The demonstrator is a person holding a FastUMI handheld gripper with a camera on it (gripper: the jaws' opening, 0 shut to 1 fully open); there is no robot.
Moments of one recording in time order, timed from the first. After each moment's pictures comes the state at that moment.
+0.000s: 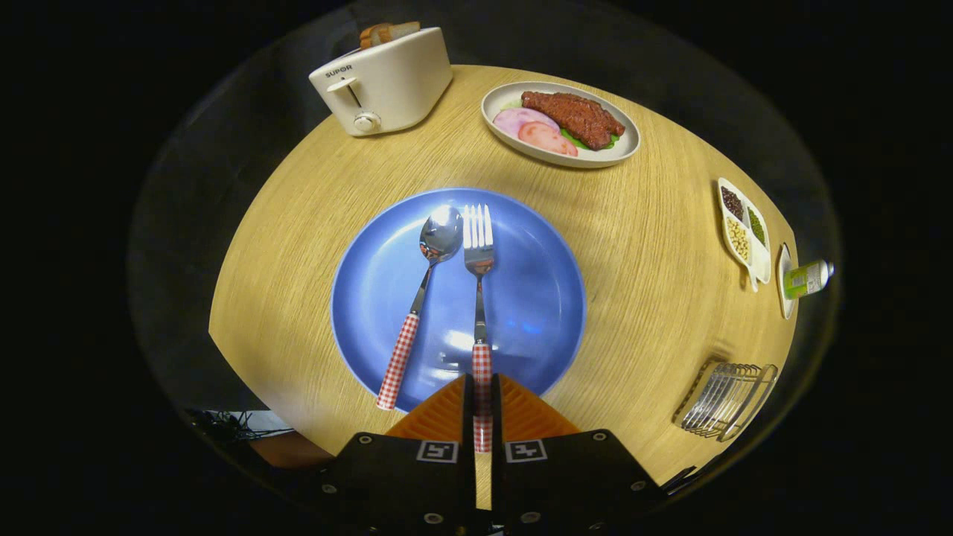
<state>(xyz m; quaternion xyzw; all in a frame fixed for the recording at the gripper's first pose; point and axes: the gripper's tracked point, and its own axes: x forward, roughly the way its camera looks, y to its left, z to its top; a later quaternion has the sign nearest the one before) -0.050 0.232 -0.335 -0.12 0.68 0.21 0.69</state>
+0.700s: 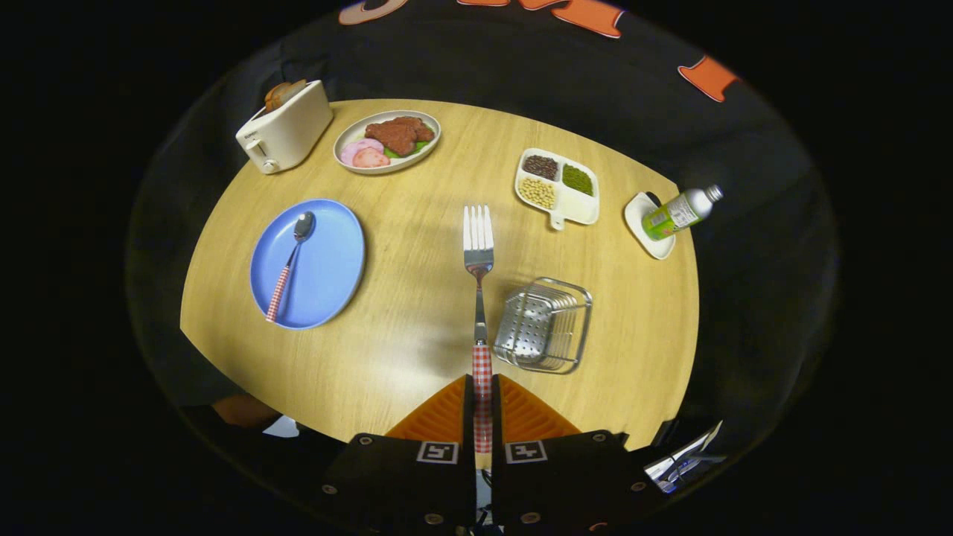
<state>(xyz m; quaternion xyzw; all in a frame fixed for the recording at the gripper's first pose) -0.050 0.005 -0.239 -0.15 0.67 0.08 0.72</state>
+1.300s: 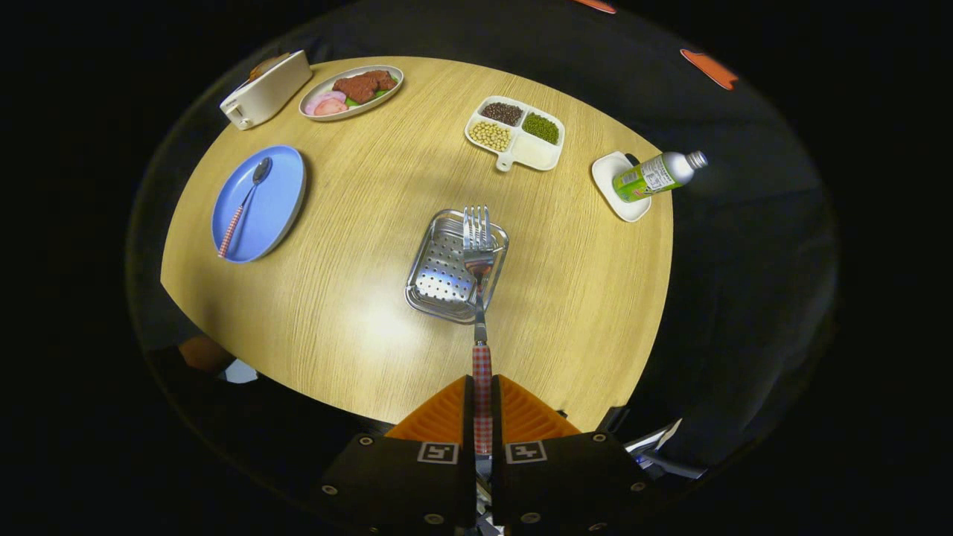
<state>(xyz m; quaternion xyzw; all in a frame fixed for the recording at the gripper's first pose) -0.061 -0.081 -0.236 -0.22 0.74 0.08 0.63</state>
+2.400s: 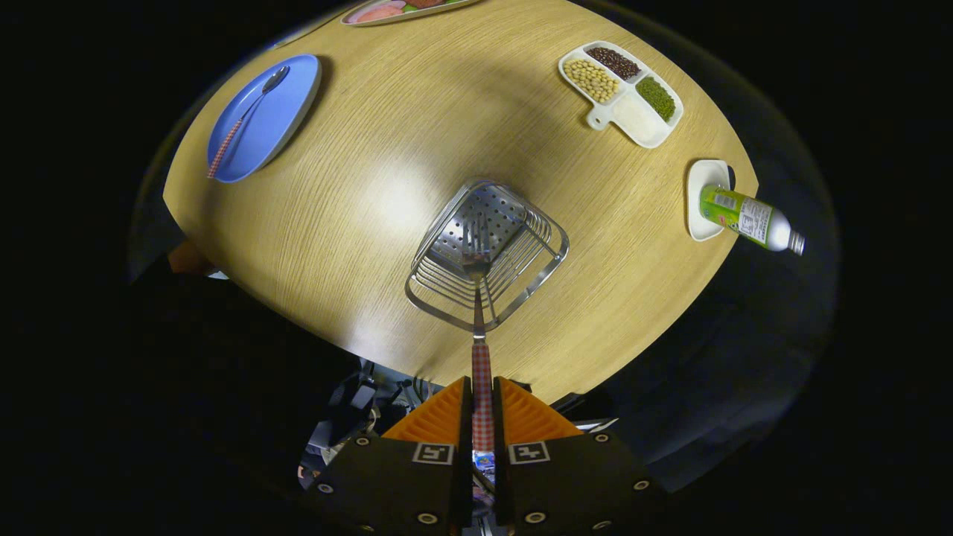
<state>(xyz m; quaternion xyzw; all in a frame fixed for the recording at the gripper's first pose) -0.038 -0.074 -0.261 -0.31 0.84 0.18 0.42</state>
